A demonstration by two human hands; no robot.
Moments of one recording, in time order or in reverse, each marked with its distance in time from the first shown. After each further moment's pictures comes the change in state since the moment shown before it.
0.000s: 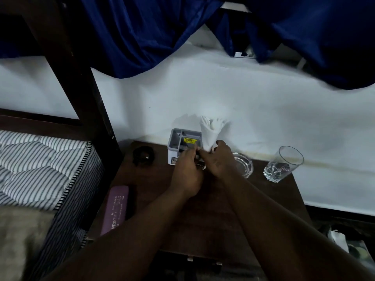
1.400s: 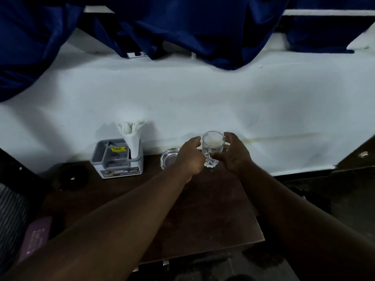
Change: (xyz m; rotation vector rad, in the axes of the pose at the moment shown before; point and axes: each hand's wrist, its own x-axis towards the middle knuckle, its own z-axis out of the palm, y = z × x) left_hand 0.034 0.097 0.182 -0.043 -0.348 -0.213; right_hand 0.022 0.176 -0.175 0.167 0.135 0.049
